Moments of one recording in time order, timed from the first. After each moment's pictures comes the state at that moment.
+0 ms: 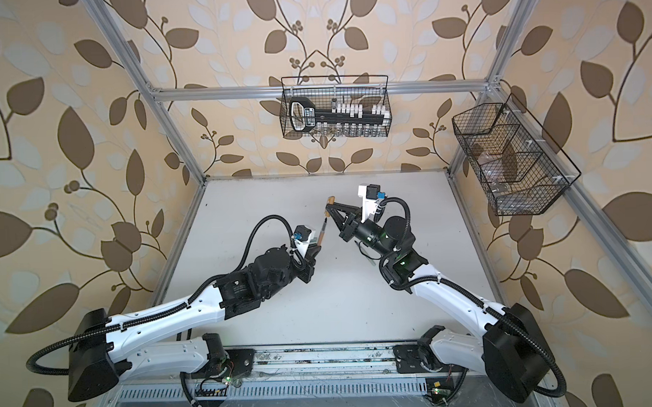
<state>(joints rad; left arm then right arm) -1.00 1.13 0.77 -0.01 -0.32 -0.17 0.56 1.18 0.71 0.67 -0.29 0.61</state>
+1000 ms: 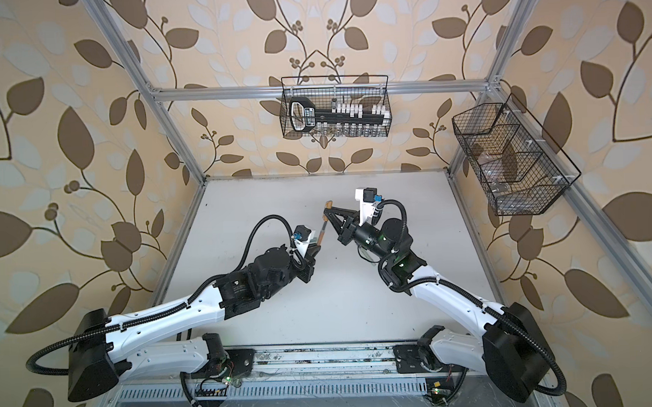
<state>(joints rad) -1.00 1.13 0.77 -0.01 -0.33 -0.16 0.57 1.18 0.69 0.65 -0.29 0.62</state>
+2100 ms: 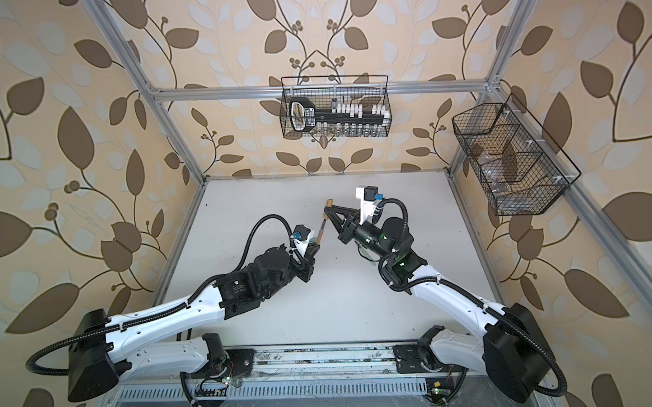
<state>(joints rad) -1.00 1.13 0.77 -0.01 -0.34 -0.16 0.57 1.18 0.70 0.65 -0.29 0.62</state>
